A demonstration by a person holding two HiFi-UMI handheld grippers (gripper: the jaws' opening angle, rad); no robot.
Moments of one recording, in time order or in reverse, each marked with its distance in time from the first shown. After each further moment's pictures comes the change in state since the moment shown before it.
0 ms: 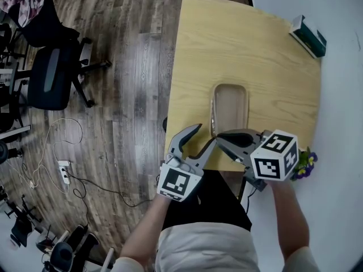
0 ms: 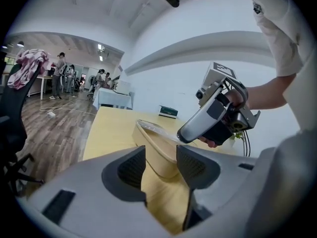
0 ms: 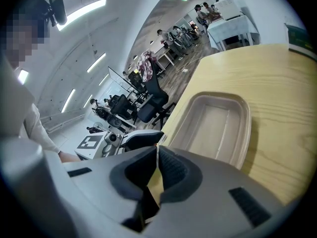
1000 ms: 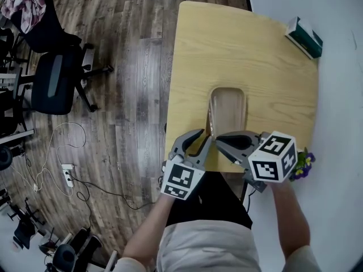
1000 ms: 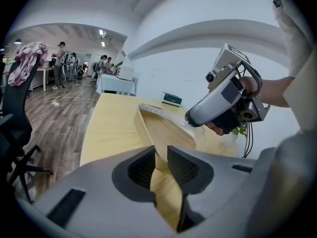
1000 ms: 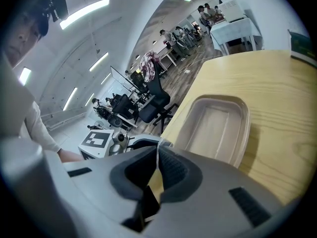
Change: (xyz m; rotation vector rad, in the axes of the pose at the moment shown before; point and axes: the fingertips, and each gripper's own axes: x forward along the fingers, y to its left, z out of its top) left arm 0.011 0.001 -0.016 -0.046 0.177 0.033; right arm -0.012 0.006 0.007 -0.027 -0.001 0.009
